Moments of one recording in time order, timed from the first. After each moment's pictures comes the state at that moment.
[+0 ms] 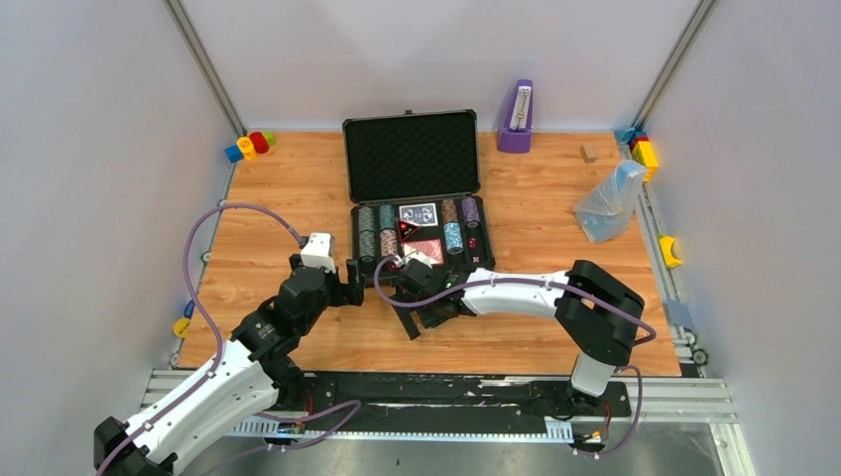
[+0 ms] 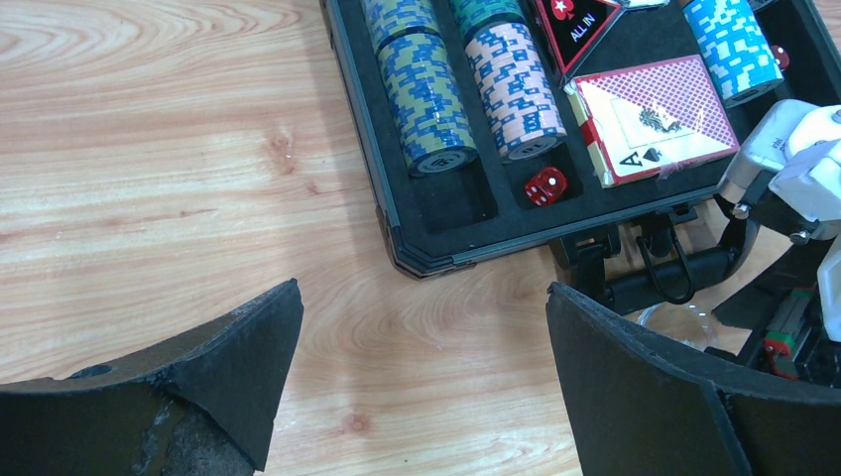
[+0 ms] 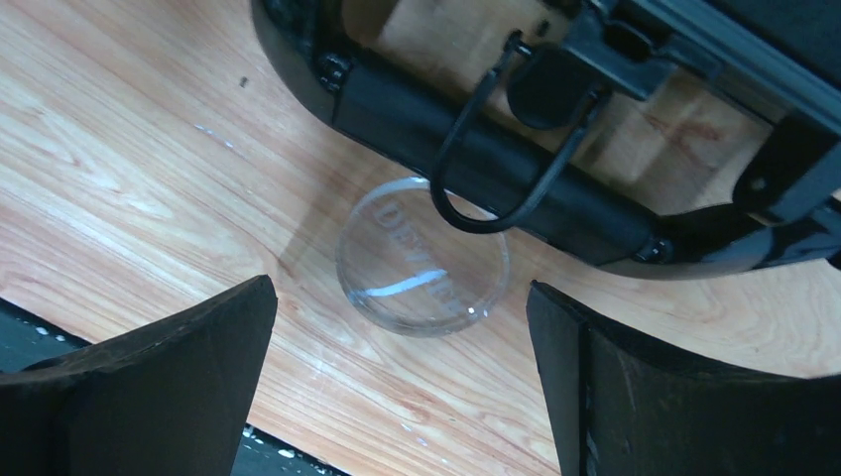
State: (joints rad) left arm -0.68 0.56 0.40 -0.30 -0.37 -0.37; right arm 1.10 1.73 1.05 -0.47 0.13 0.49
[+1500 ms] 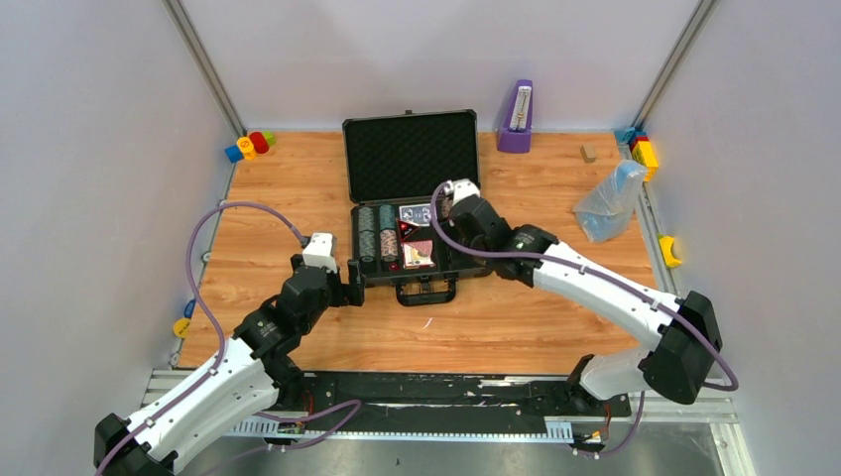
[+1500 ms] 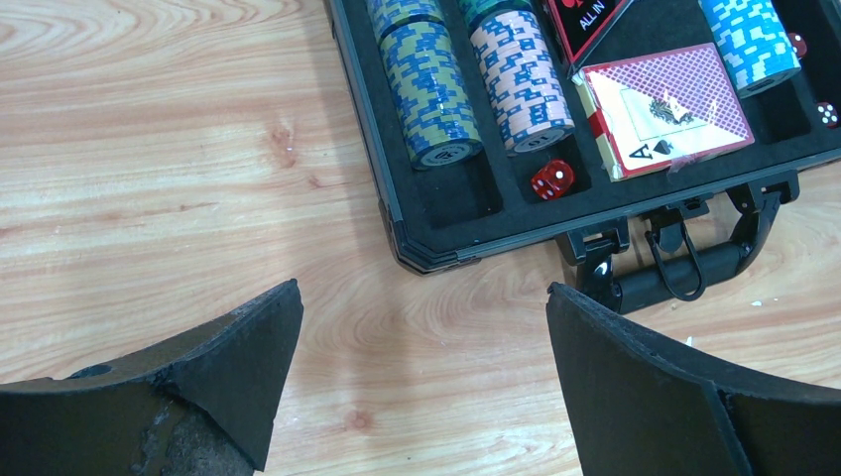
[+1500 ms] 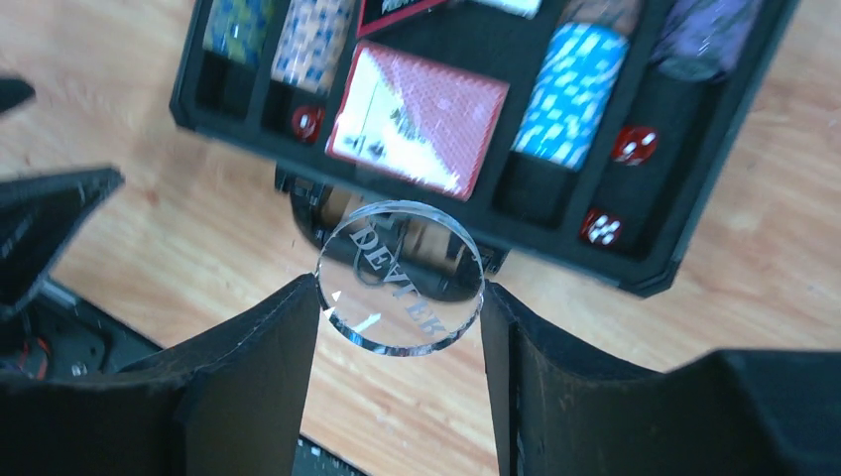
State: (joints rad) left arm -0.68 0.58 0.40 -0.30 -0.37 -0.37; right arm 0.91 1.37 1.16 -0.56 0.19 0.45
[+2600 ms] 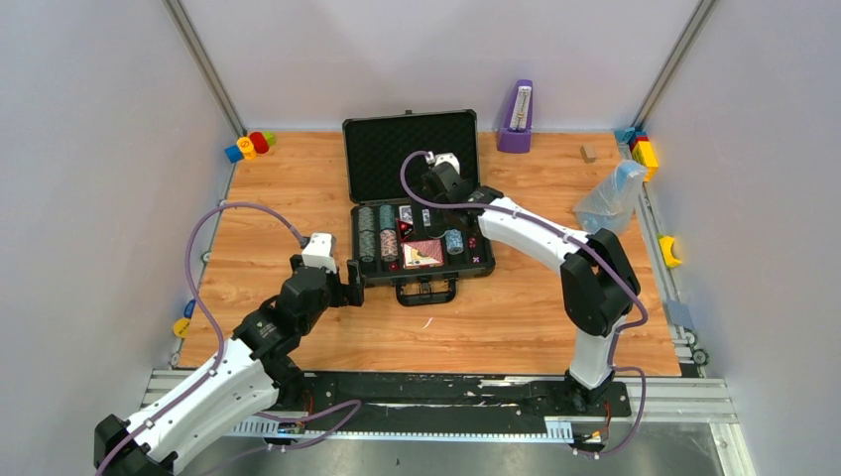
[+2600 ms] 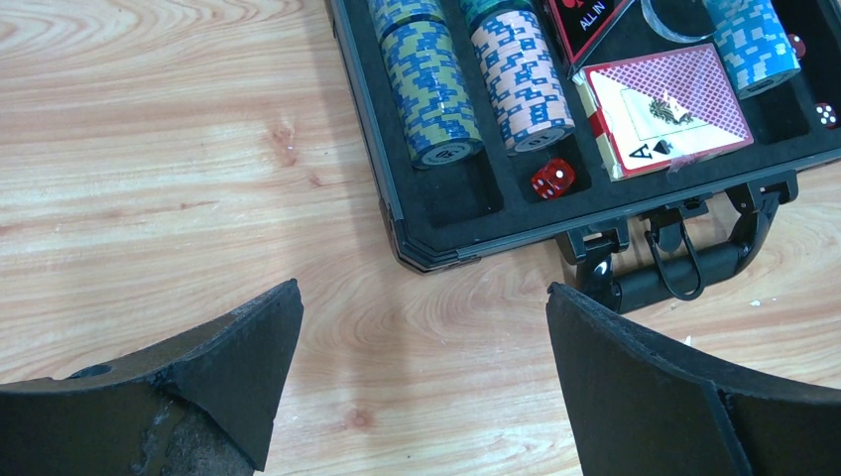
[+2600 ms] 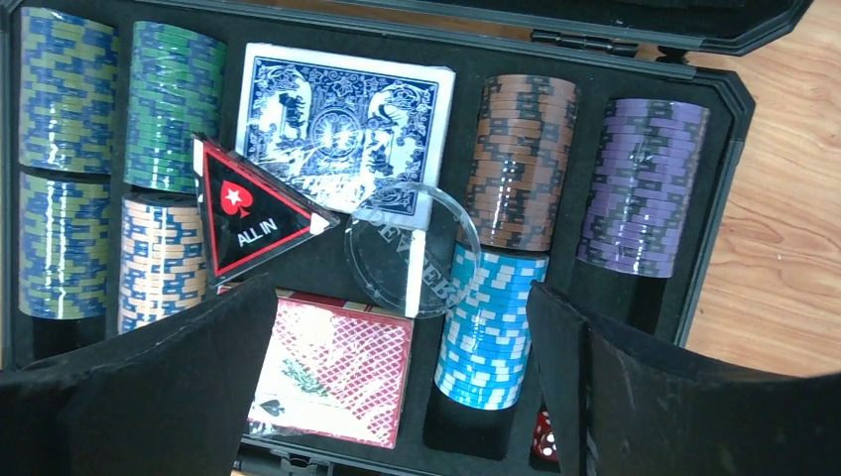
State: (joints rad) left arm -0.68 0.58 0.40 -0.31 -0.37 -0.38; right arm 0.72 1.85 1.46 -0.46 0.25 0.41
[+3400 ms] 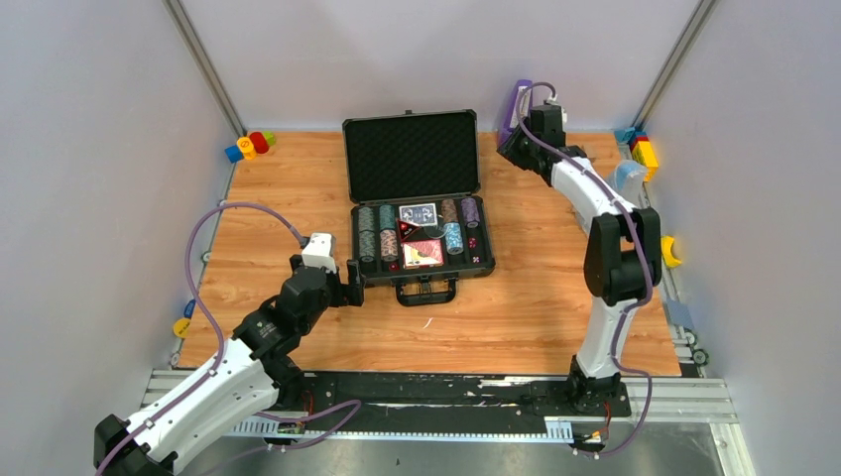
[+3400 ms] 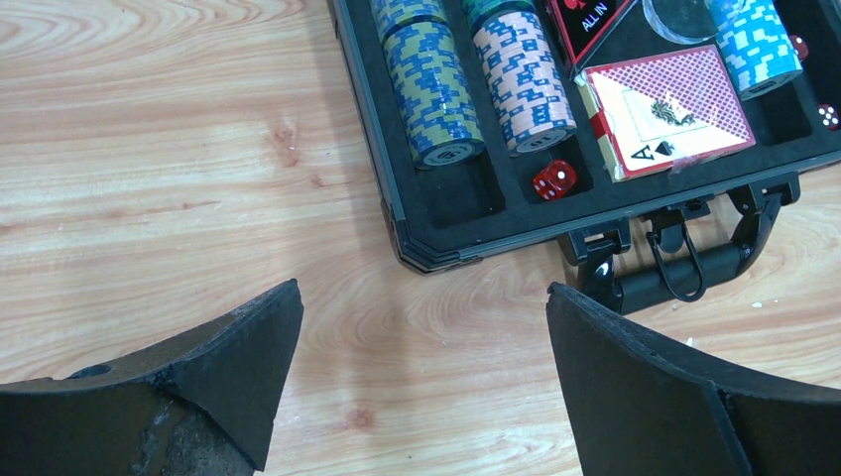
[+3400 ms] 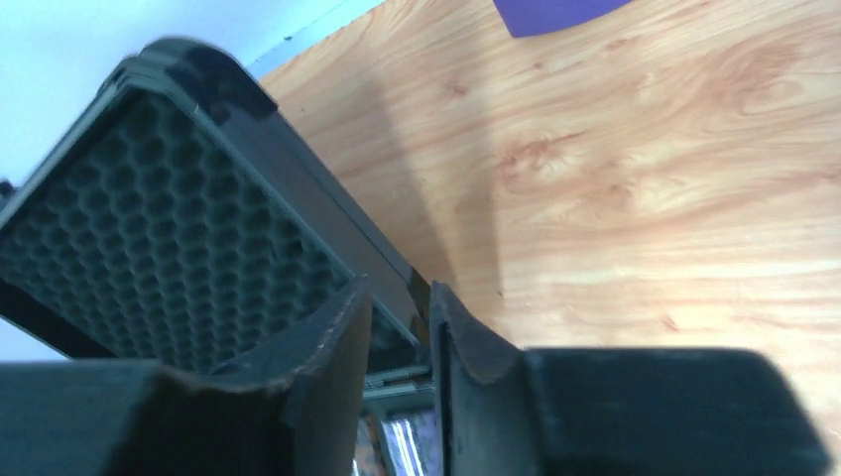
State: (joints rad) left arm -0.68 0.58 0.40 -0.31 -0.37 -0.38; right arm 0.20 1.91 1.57 -0.24 0.00 0.67
